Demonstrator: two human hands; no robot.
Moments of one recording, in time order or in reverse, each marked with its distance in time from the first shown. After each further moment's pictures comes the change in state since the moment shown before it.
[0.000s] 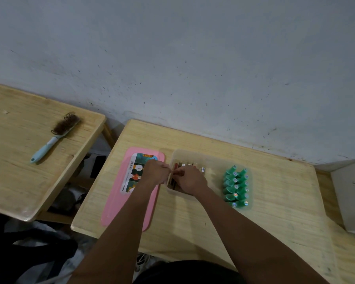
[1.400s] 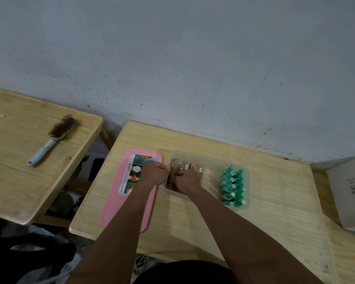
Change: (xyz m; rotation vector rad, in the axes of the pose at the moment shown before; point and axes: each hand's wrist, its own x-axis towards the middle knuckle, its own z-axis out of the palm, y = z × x) left_hand -0.001 0.000 0.002 0.050 0.021 0.011; right_hand -0.003 -0.005 0.011 0.365 0.030 0.250
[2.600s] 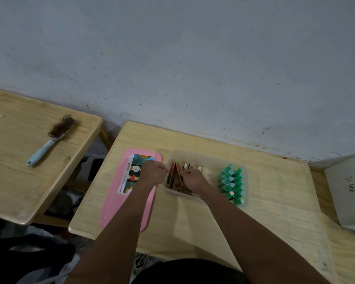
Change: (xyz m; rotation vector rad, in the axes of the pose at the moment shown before) left_hand 0.001 -0.003 0.002 -0.038 0.015 0.010; right_hand 0.004 0.010 -0.026 -0.027 -0.092 -0.045
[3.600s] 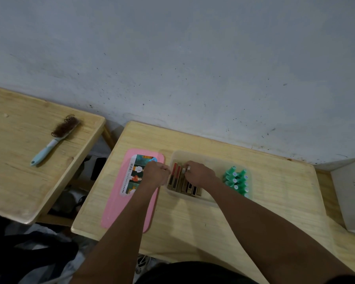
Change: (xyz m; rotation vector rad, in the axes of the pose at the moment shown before) left_hand -0.001 0.001 0.002 0.044 0.006 0.011; right_hand 0.021 -0.004 -0.022 -0.657 -0.009 -0.149
